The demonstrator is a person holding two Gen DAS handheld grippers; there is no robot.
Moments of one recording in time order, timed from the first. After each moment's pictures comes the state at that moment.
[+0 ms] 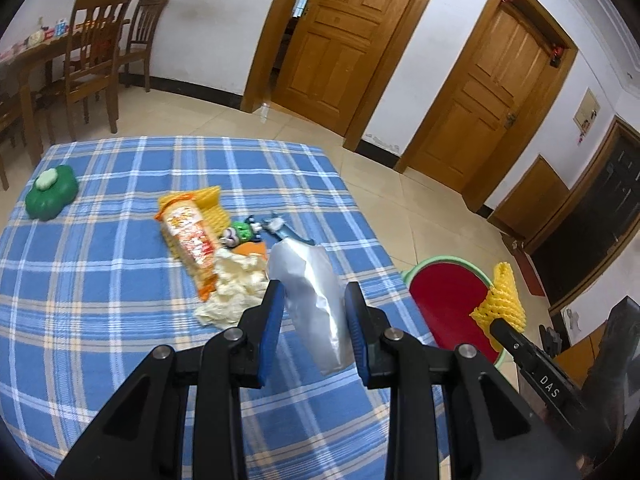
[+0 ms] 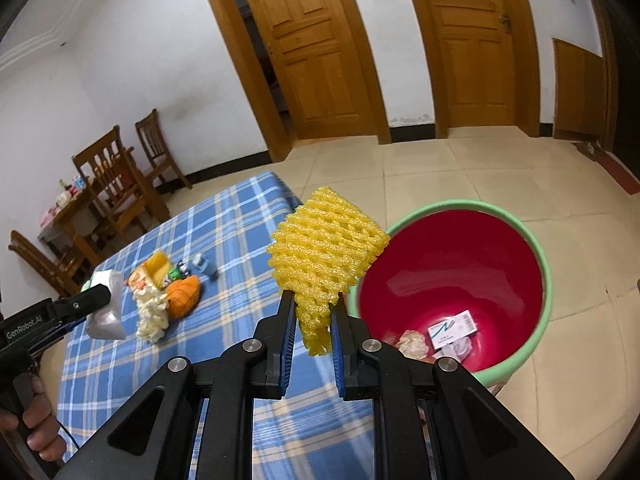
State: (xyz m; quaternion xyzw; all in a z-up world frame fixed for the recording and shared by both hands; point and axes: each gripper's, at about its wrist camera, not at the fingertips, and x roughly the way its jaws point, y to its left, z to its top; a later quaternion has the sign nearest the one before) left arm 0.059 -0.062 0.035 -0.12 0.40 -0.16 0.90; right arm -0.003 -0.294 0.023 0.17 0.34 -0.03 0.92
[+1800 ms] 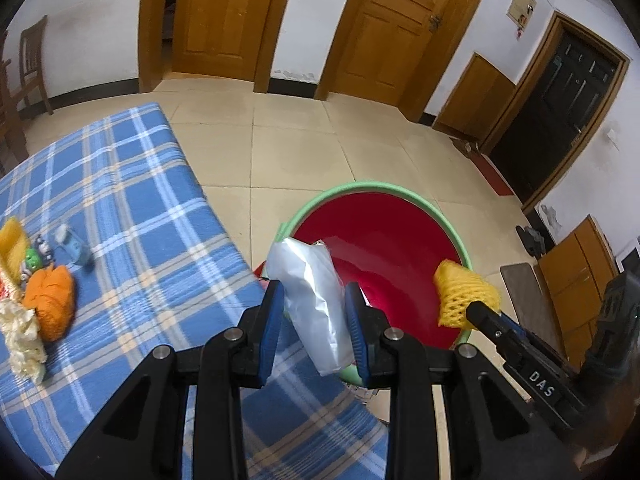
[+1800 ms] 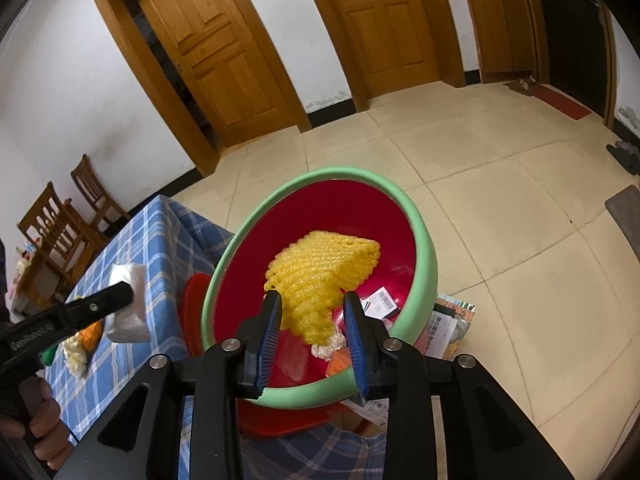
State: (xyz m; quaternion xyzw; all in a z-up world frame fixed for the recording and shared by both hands) left arm 0.090 -0.256 -0.009 0.00 0.46 -0.29 0.84; right arm -0.033 -0.422 -0.028 0.25 0.35 -0.14 0.89
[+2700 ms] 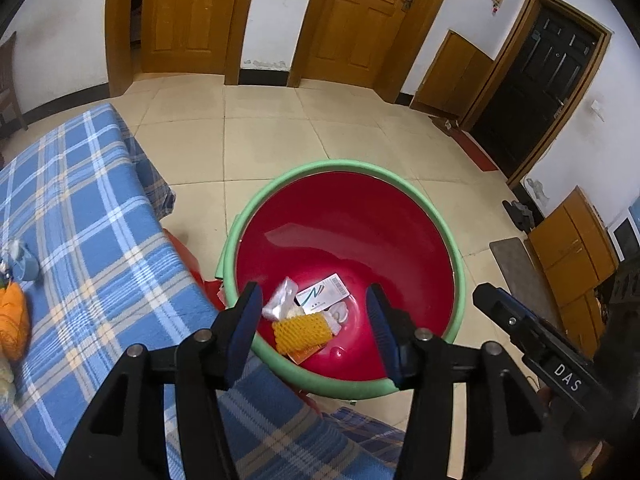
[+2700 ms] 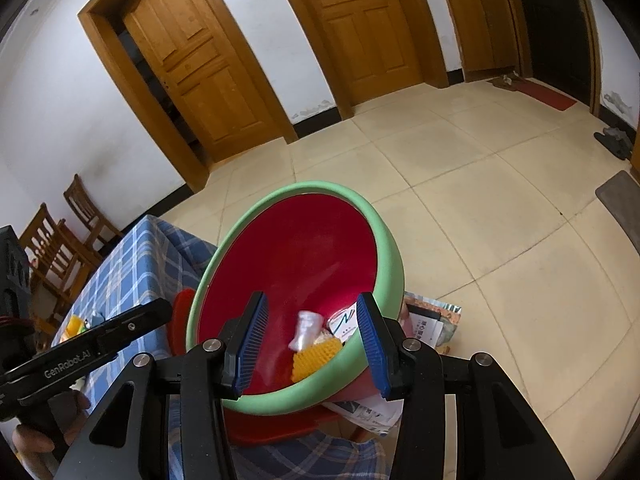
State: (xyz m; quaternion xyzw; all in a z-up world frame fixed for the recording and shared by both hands) left arm 0.086 -0.294 -0.023 0.02 0.46 -0.33 0.82; right arm -0.048 -0.444 -0.027 0.27 0.34 -0.16 0.89
